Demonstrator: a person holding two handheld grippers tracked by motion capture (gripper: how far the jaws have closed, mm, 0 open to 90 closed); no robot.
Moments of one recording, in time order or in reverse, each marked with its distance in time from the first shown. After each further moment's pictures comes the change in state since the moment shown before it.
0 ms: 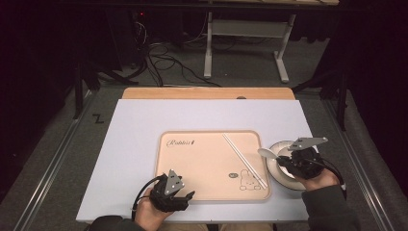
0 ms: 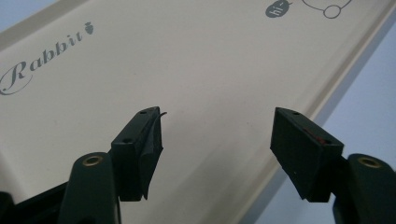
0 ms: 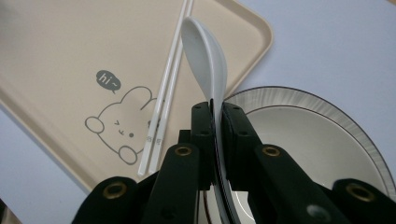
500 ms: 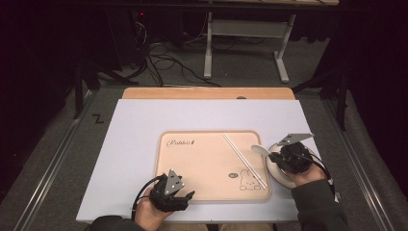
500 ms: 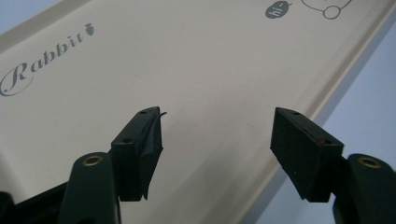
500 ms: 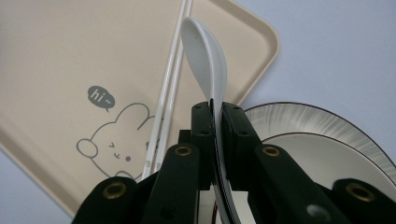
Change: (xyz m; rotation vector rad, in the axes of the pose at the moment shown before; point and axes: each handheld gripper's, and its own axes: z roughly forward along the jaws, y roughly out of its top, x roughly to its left) left arm 0.000 0.000 0.000 -0.002 0.001 0.003; right arm 0.004 0.016 0.023 0.022 -0.024 0.018
